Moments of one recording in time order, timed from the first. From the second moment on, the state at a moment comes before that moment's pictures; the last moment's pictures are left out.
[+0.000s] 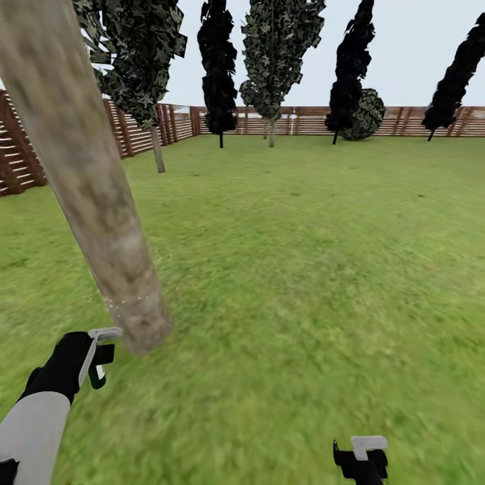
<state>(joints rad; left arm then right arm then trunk) -0.75 0.19 0.33 -0.74 -0.23 0.81 -0.05 -0.46 -0.06 0.10 -0.06 0.04 -0.47 -0.26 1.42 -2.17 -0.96</state>
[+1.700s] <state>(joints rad) -0.93 0.32 0.13 -0.73 -0.24 0.87 -0.36 -0.46 -0.07 0.10 -0.06 0.04 -0.47 -0.26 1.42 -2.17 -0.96</state>
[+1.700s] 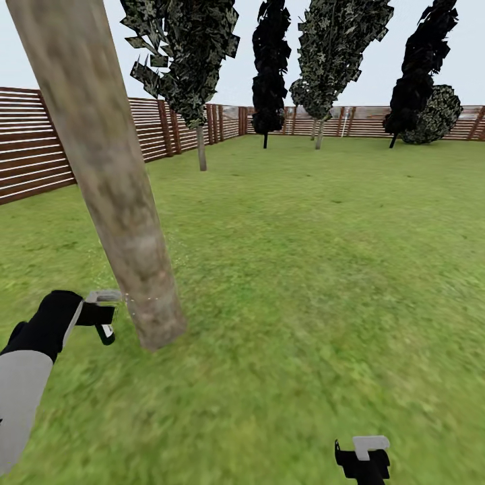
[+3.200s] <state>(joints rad) -0.89 0.32 0.21 -0.68 -0.24 0.85 -0.27 -0.46 -0.06 0.10 -0.06 0.04 -0.47 -0.26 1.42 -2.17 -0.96</state>
